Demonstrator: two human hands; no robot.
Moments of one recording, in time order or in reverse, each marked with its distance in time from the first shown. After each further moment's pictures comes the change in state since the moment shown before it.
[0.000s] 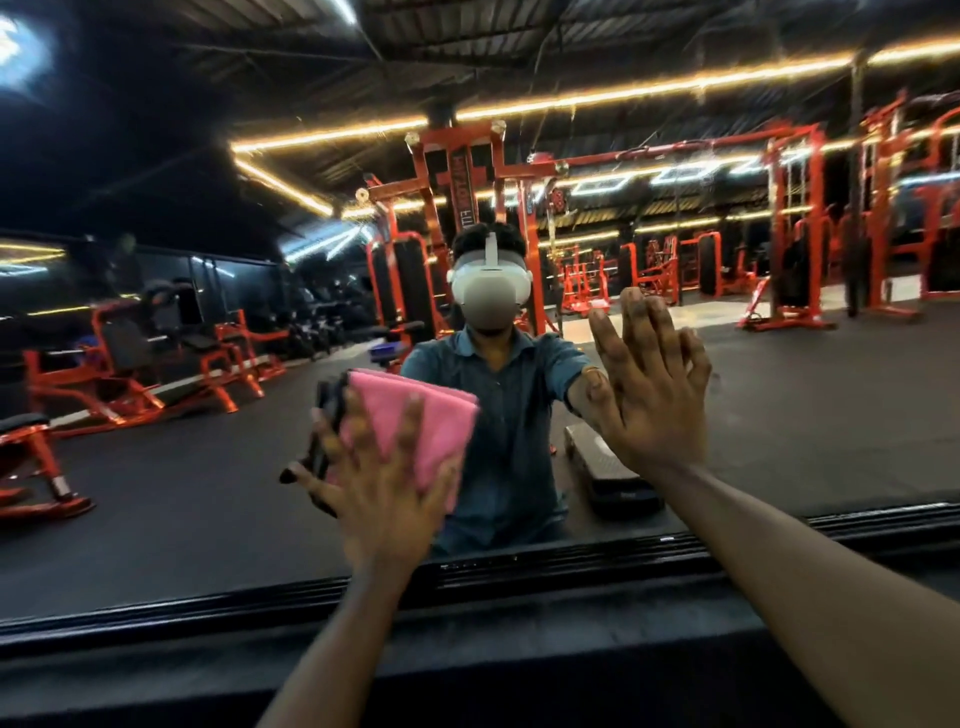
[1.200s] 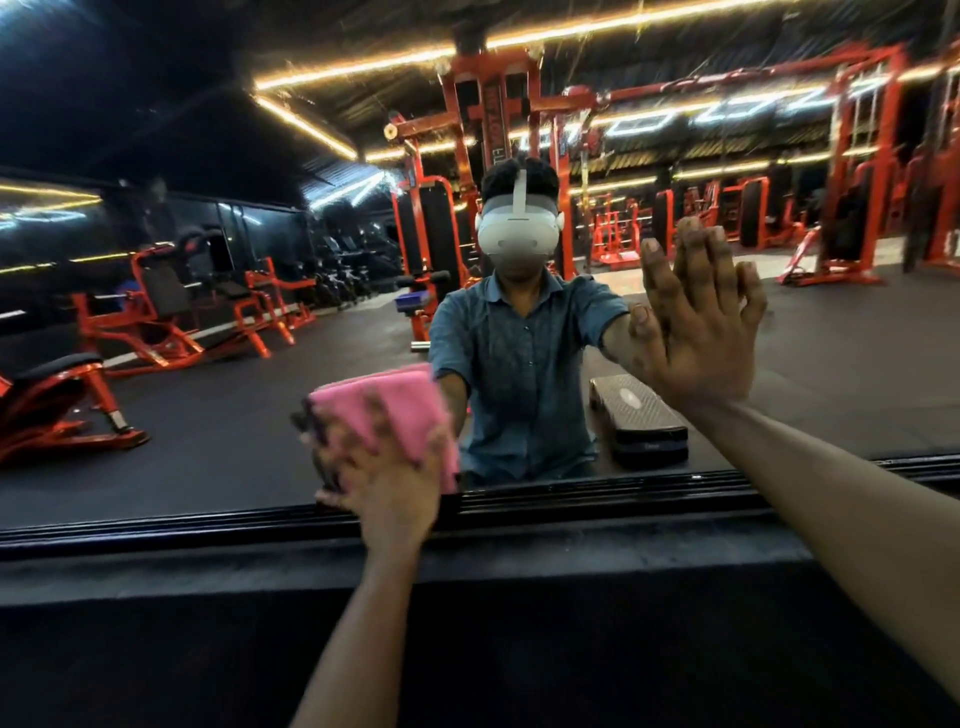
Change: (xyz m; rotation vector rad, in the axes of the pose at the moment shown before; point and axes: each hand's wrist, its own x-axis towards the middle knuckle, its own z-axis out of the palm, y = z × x) left_hand -0.049 -0.037 0.006 -0.237 -0.272 -0.487; right_hand -0.001 0.000 0.003 -0.036 0.052 0.007
